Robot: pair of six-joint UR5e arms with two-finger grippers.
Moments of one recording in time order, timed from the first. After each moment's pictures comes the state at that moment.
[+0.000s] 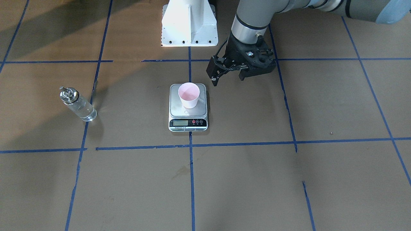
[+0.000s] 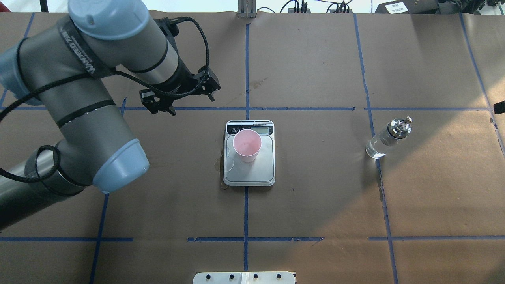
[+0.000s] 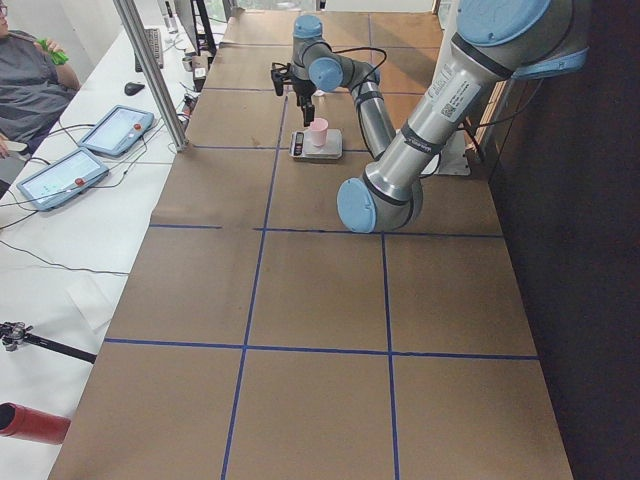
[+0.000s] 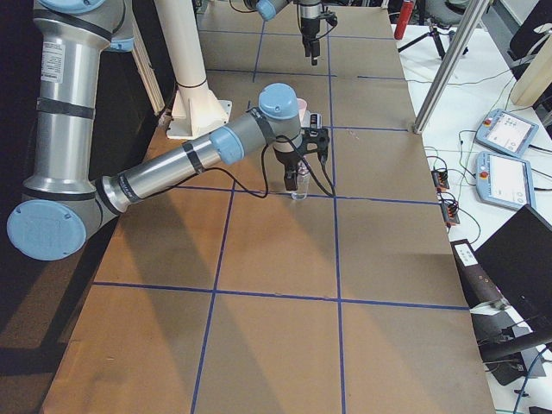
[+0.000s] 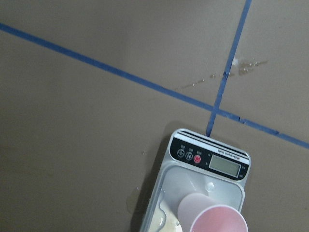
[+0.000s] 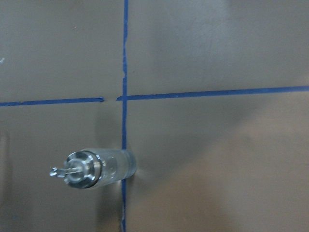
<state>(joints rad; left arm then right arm) -0.76 -2.28 -1.90 -1.39 -2.04 -1.37 1.28 -1.73 2.24 -1.48 2.41 0.68</state>
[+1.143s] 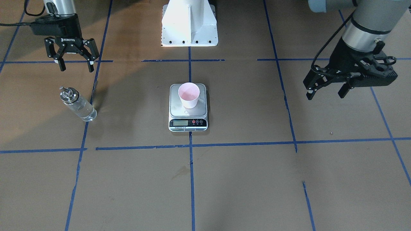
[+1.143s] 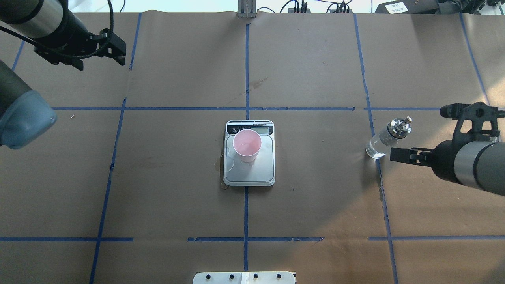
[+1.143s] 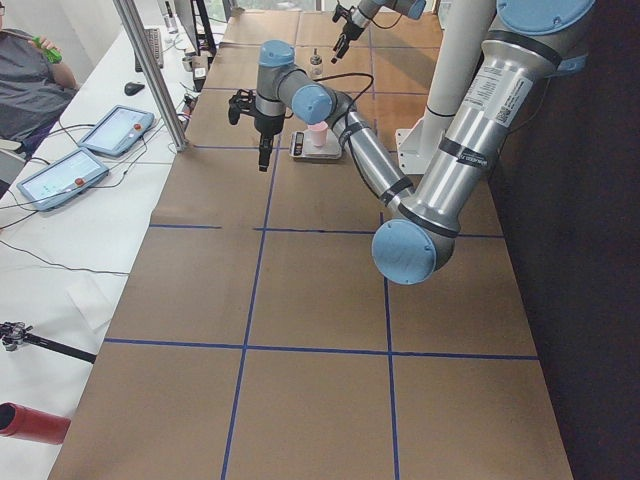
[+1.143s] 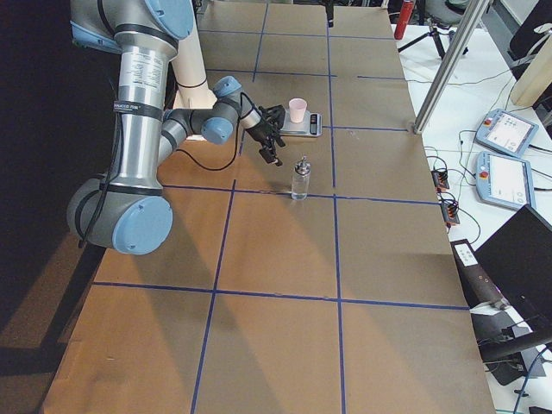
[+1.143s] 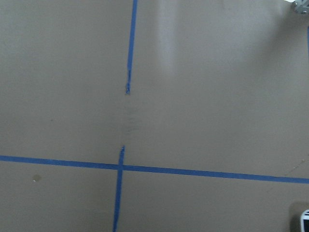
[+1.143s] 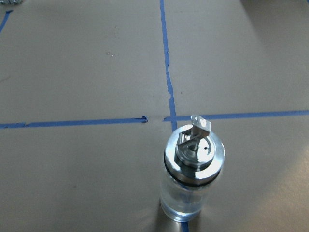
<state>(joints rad) -1.06 -1.99 -1.99 -1.38 -2.07 -0.78 0.36 -1.75 2.28 -1.25 1.17 1.35</state>
